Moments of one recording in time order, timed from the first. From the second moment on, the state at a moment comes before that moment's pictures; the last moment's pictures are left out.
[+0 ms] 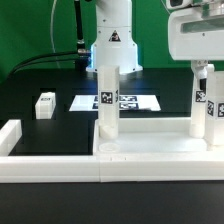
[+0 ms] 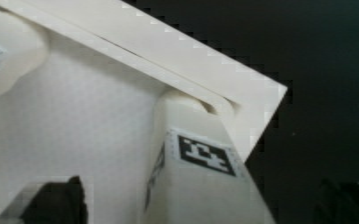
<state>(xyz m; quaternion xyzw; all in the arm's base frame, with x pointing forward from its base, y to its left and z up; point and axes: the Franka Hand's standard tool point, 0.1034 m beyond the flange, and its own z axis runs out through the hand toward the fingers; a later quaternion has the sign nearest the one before) 0.630 0.117 0.109 -0.86 0.50 -0.04 0.07</state>
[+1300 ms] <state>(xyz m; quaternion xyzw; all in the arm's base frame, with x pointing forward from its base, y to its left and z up) 0.637 0.111 0.114 -1.00 0.00 -0.08 0.02</state>
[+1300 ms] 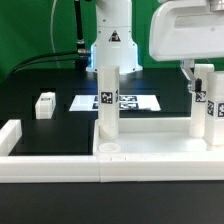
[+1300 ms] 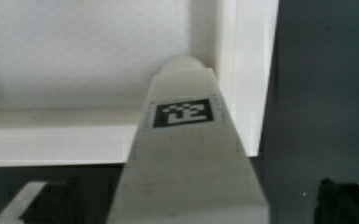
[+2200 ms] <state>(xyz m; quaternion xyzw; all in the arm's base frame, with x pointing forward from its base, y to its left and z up) 0.637 0.107 0.113 -0.98 0.20 -0.07 0.04</state>
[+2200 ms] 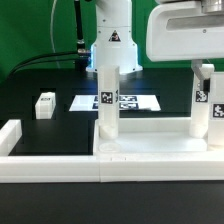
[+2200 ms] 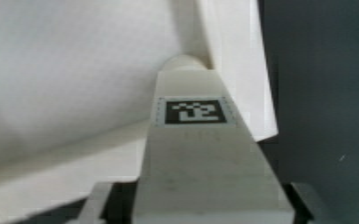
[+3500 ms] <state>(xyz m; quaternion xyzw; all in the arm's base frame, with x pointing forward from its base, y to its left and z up) 0.636 0.113 0.108 -0.90 0.43 -0.03 0.04</state>
